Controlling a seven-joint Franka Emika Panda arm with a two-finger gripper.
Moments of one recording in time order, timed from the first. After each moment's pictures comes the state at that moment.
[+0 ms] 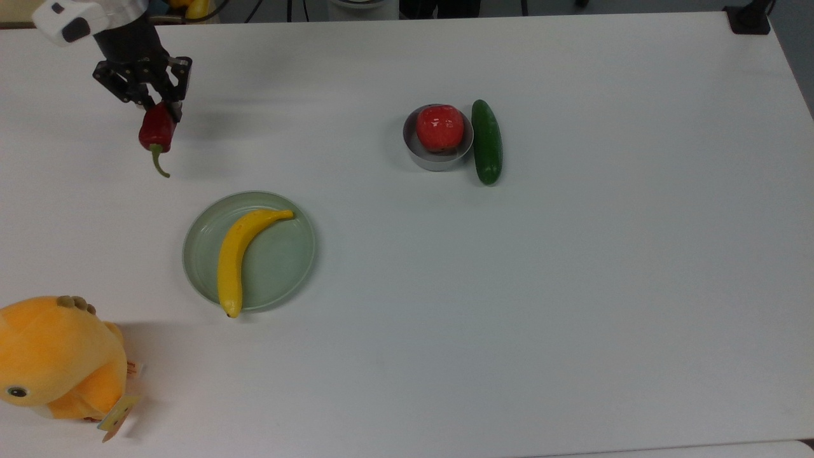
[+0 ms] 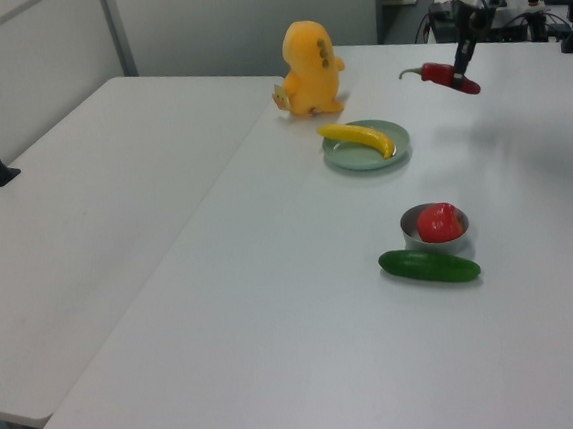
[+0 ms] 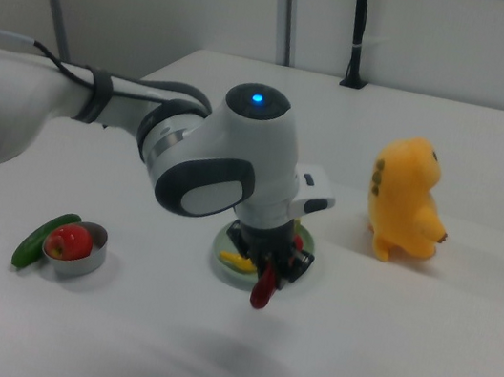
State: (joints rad) arm 0.03 0.14 -0.47 -1.99 0.29 2.27 -0.66
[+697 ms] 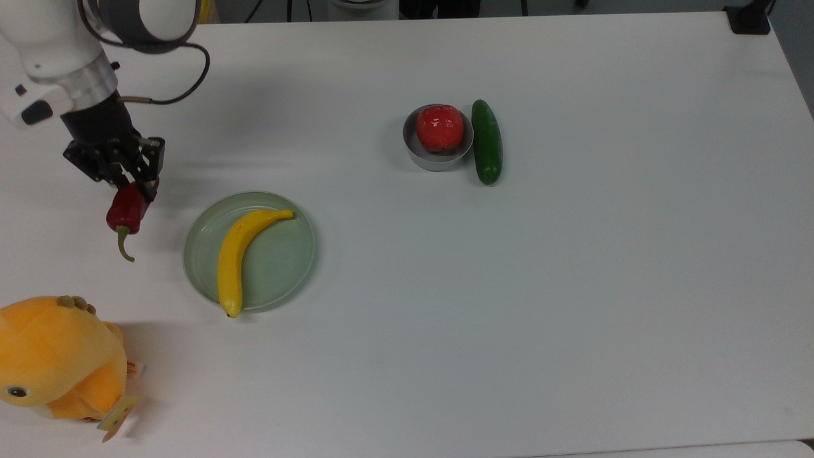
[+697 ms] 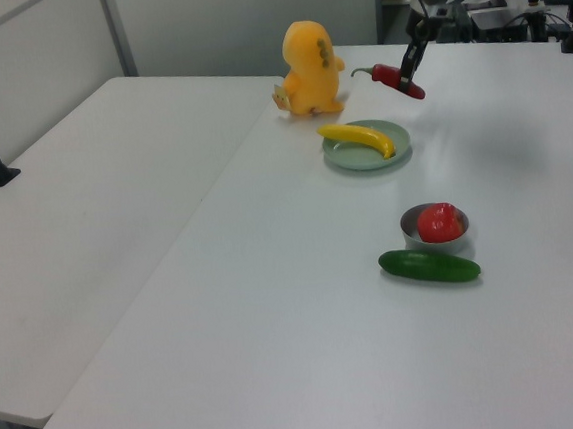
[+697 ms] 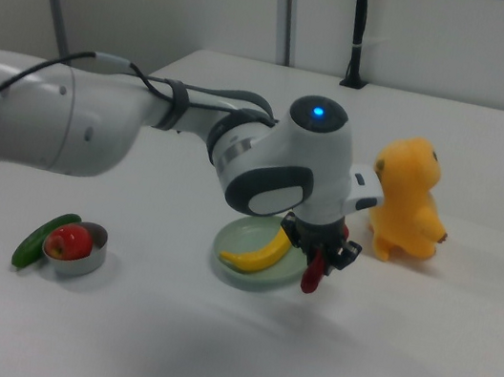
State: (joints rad) arm -0.12 0.49 -0.32 -1.60 0.46 2.27 -0.68
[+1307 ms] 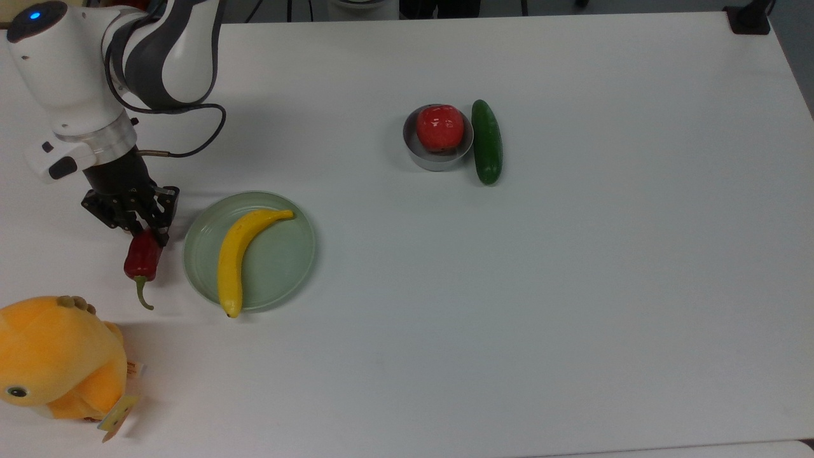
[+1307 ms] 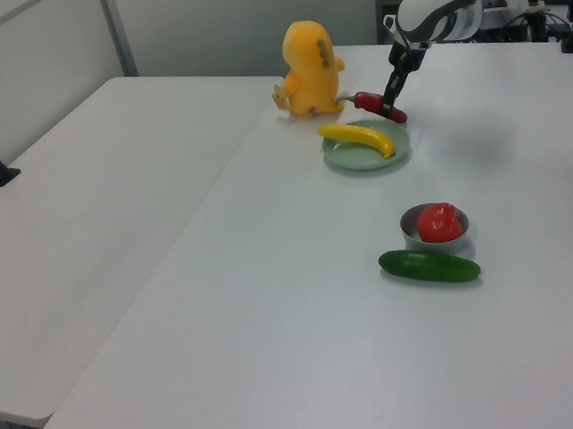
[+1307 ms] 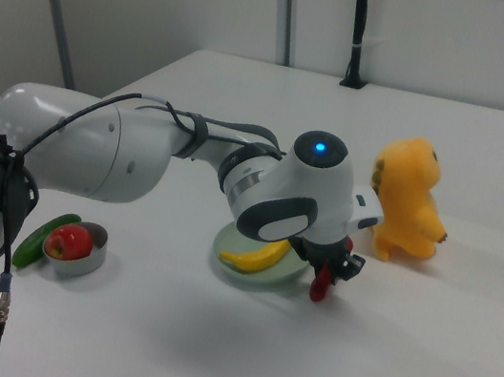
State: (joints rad) arm -0.21 0.64 -0.18 -1.52 0.46 2.41 -0.70
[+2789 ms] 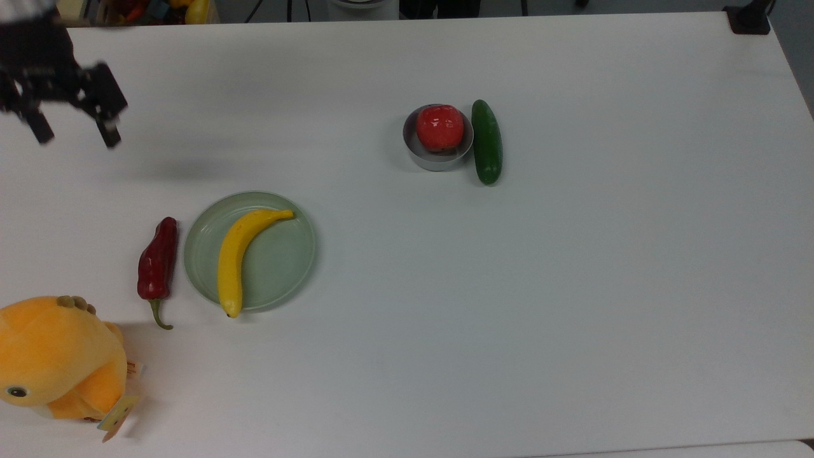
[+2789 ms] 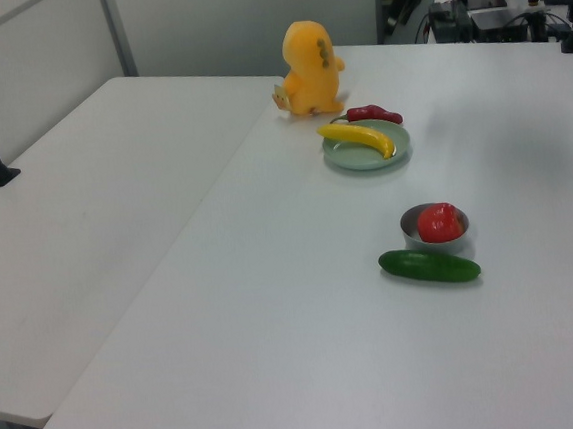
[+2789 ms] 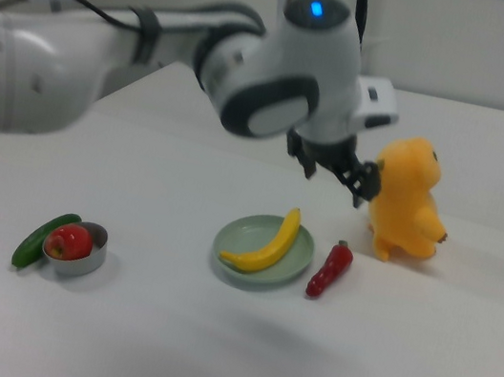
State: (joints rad) arm -0.24 0.35 -0.21 -1.47 0.37 2.14 -0.46
